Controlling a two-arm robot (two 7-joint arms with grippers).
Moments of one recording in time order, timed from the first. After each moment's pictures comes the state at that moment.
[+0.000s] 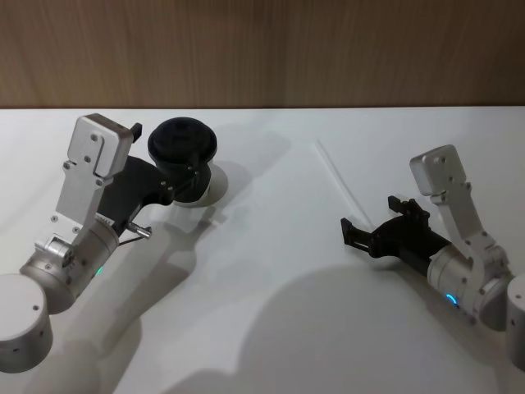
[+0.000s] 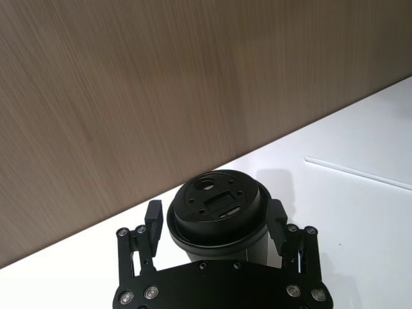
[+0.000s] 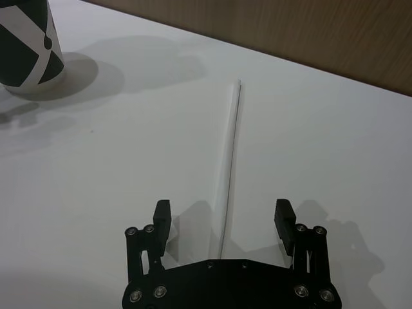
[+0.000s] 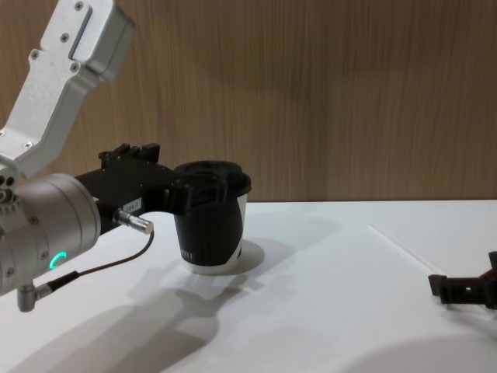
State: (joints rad) left arm -0.24 0.38 0.45 -1.63 -0.20 0.01 -0.01; right arm 0.09 0.40 -0.23 -1.68 0.18 0.41 0.22
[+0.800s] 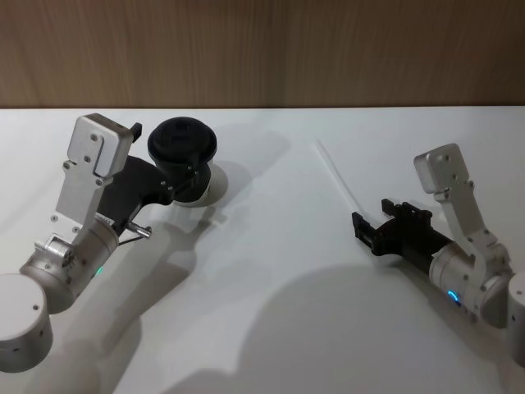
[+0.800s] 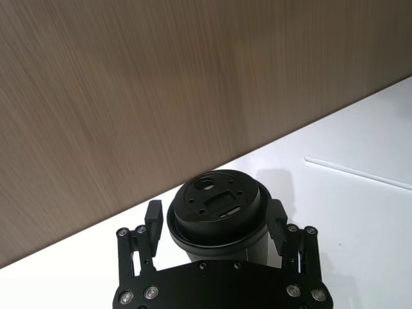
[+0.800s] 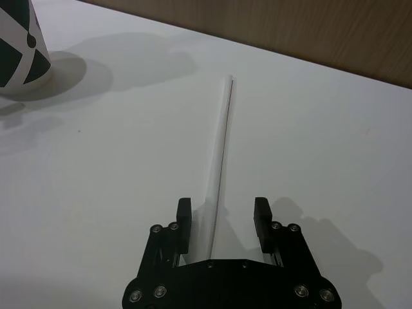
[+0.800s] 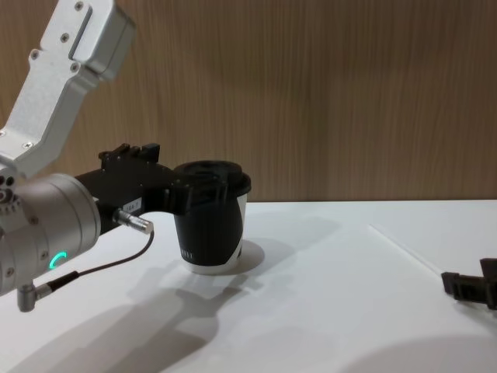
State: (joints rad) left arm -0.24 0.38 0.45 -1.63 -0.20 0.01 -0.01; right arm 0.10 0.37 -0.21 -1.64 0.18 0.41 0.23
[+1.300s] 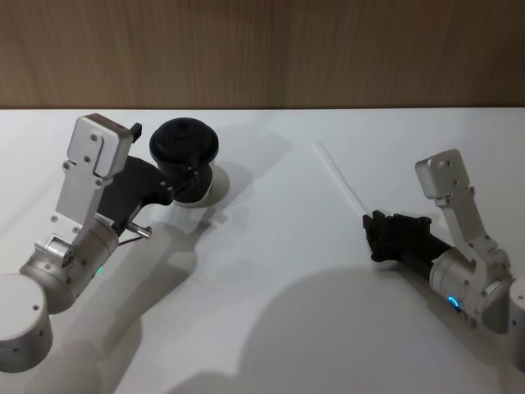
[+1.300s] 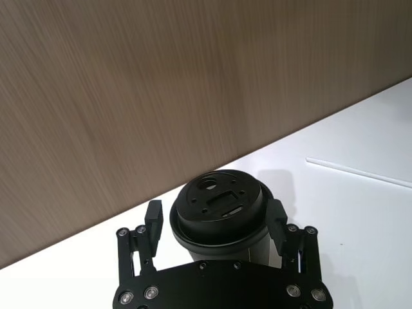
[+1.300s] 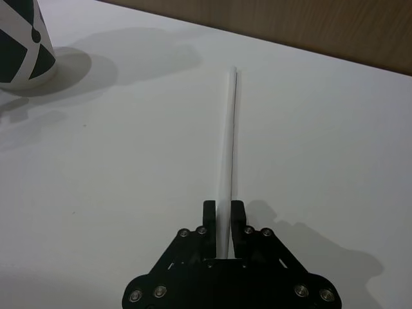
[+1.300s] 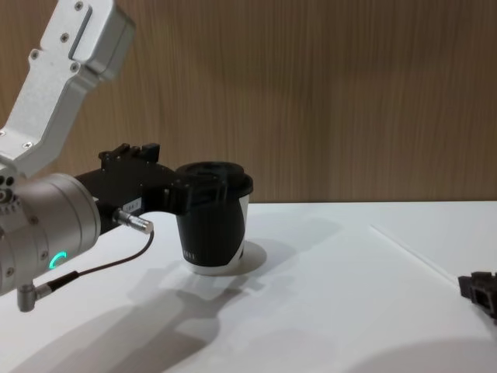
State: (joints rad) left arm -0.24 0.38 0.45 -1.63 -0.20 0.01 -0.01; right arm 0.09 0.37 -0.20 -1.63 0.18 0.42 0.25
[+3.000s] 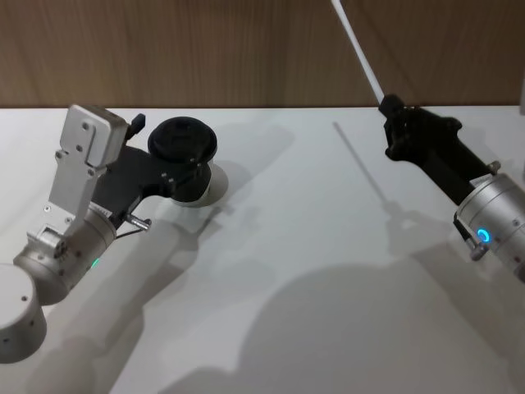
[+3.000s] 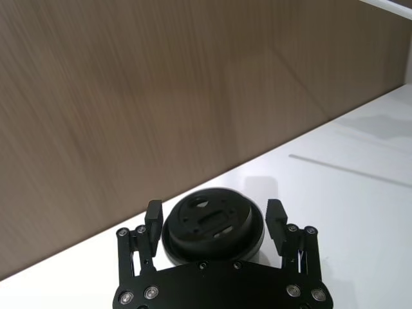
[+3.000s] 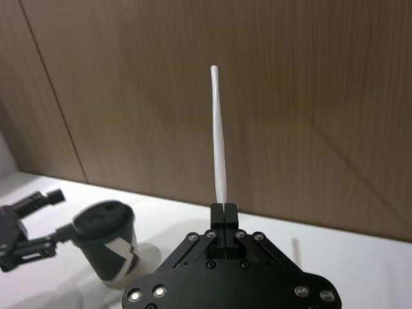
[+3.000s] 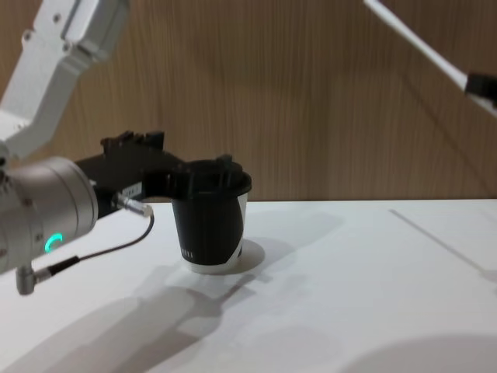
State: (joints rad) left arm -0.25 0.39 0.44 -1.65 -0.23 0.01 -0.06; right arm 0.08 0.27 -0.06 -1.82 0.40 0.22 0.34
